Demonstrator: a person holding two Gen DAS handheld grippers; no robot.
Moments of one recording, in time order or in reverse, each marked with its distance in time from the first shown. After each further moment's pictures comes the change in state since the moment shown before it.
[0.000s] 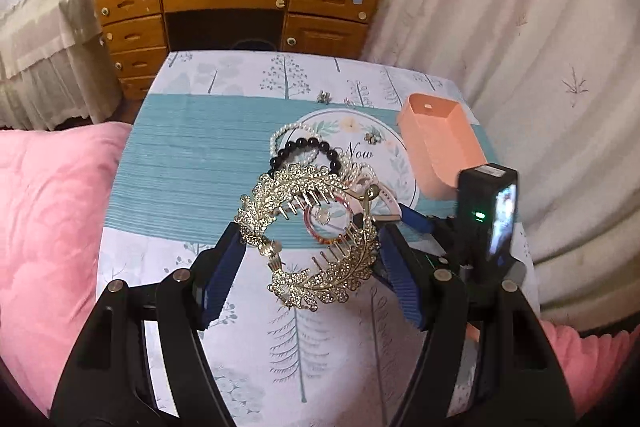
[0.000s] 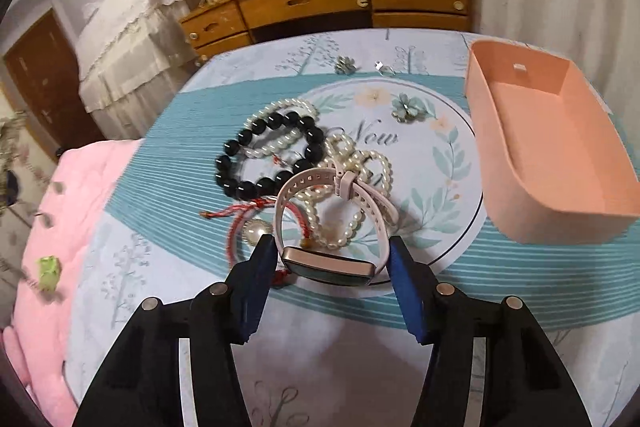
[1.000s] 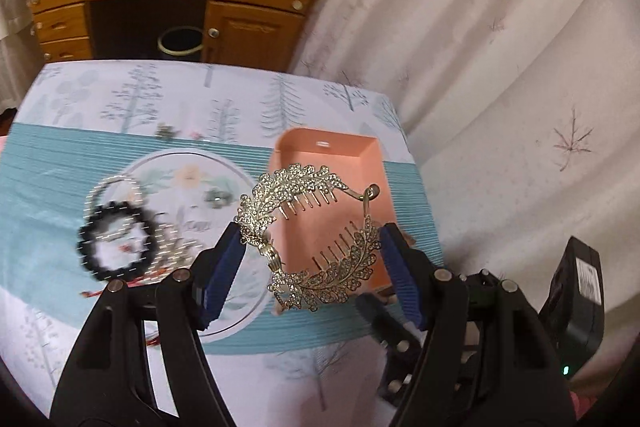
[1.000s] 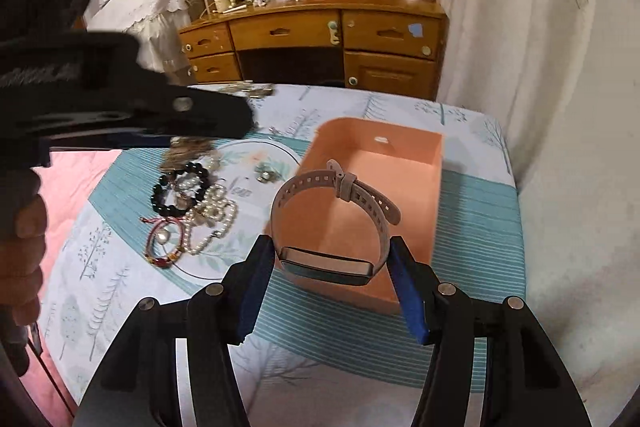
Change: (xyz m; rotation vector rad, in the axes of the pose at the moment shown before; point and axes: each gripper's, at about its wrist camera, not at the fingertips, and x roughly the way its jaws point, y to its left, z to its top) left arm 0.140 -0.160 0.101 -0.040 0.069 -0.205; right arm -0.122 -0.166 0.045 -0.121 -0.058 -0.074
